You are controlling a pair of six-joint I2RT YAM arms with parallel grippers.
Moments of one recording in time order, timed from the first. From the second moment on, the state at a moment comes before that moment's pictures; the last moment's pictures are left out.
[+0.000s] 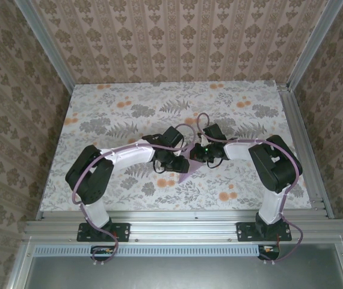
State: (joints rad) left arm -0.83 1.76 1.12 -0.55 0.35 -0.49; right arm 0.44 1.85 0.92 -0.06 -0.43 0.66
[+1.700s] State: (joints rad) left arm -0.81 1.80 1.06 -0.47 0.31 -0.52; right arm 0.43 1.85 0.92 -0.06 -0.44 0.65
